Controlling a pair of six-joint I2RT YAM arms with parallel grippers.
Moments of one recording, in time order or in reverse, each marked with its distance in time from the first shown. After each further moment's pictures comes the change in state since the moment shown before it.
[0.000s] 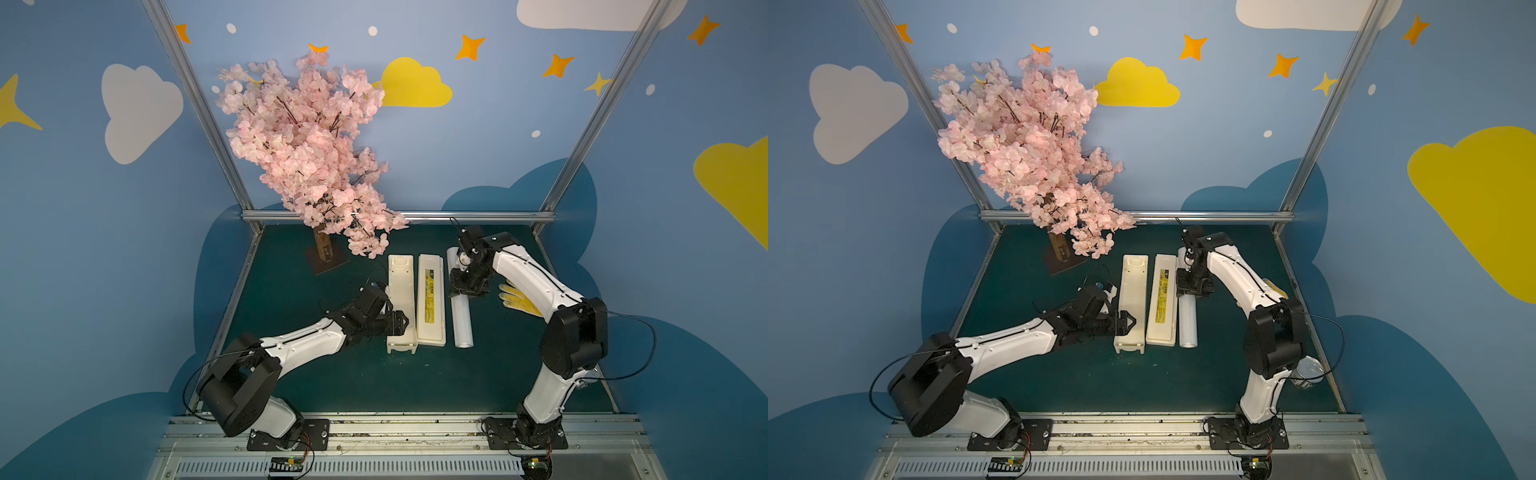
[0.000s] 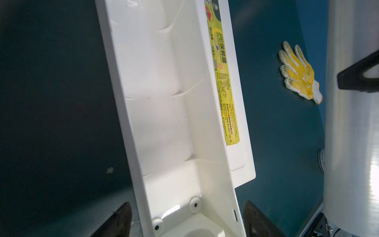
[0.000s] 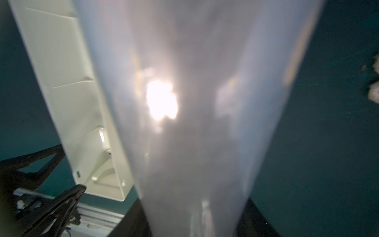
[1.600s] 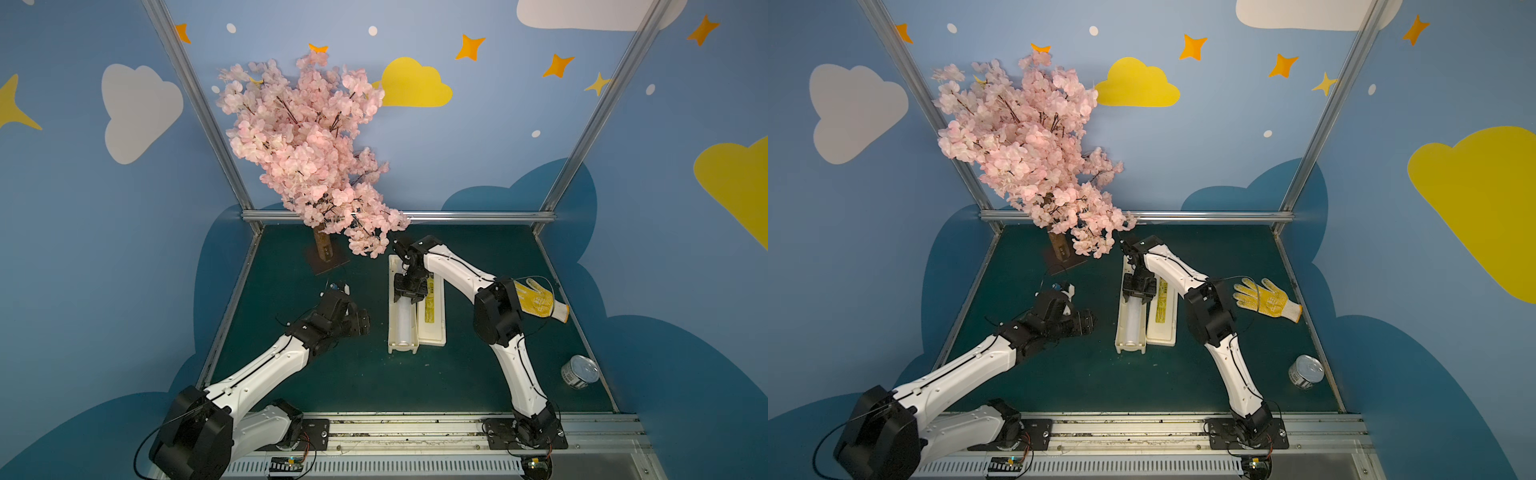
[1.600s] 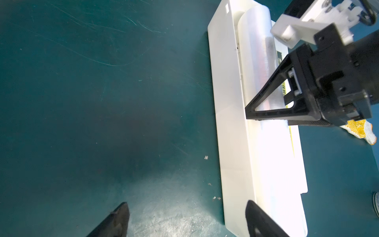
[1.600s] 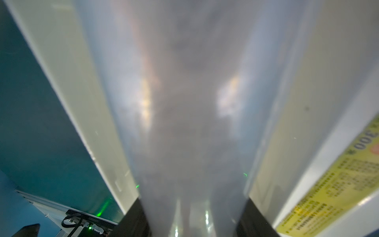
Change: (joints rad) left arm 0.175 -0.300 -0.153 -0.167 -0.113 0.070; right arm 0.246 0.538 0.458 -0.013 -0.070 0.283
